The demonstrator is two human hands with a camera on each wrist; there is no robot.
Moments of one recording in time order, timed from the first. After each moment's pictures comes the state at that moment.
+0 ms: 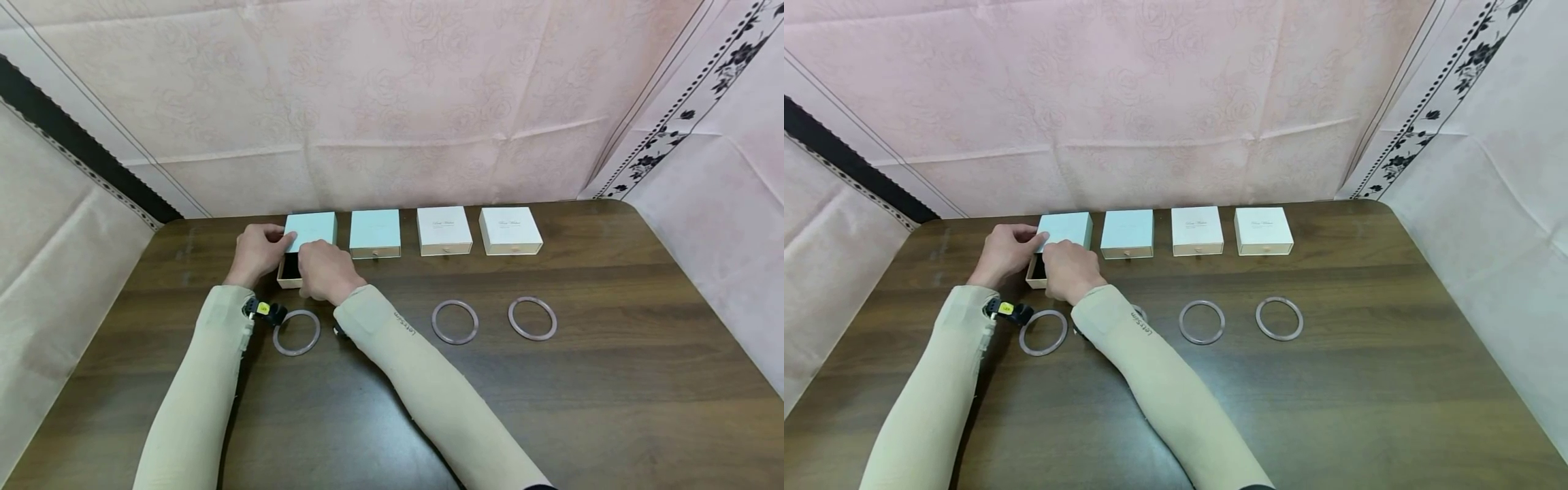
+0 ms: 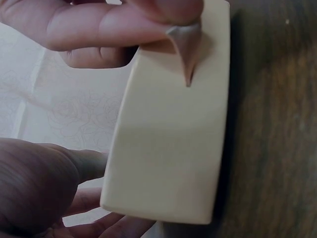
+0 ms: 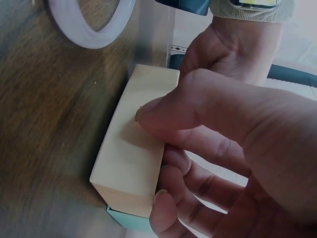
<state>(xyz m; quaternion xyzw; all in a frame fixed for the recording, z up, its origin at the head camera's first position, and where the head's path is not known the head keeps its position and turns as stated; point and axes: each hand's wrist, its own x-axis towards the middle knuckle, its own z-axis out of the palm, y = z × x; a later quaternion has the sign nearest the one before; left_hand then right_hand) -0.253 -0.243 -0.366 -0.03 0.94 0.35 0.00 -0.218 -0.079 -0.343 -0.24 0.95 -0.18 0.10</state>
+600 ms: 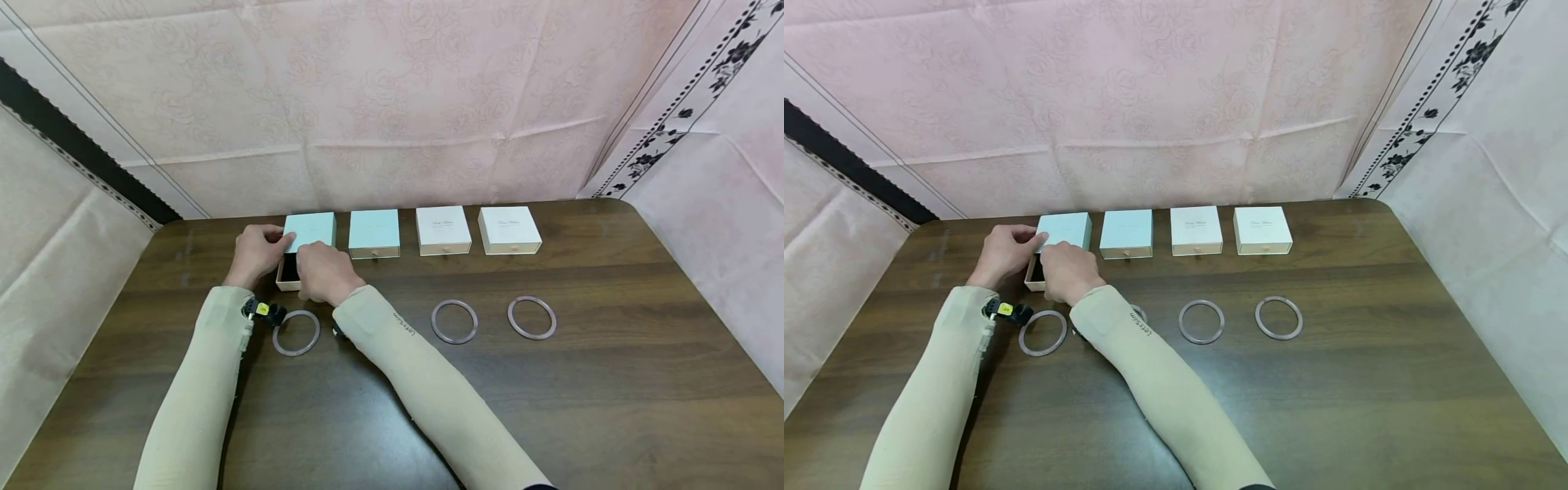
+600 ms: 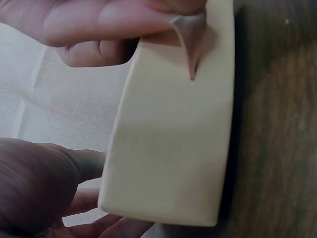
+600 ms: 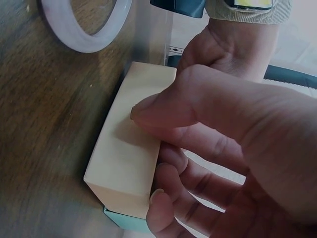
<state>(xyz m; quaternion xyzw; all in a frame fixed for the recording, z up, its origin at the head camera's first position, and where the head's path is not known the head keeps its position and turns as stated) -0.254 -0.243 -0.366 -0.03 0.94 0.35 0.01 -0.215 -0.079 -0.341 -0.24 0.95 -0.17 0.11</state>
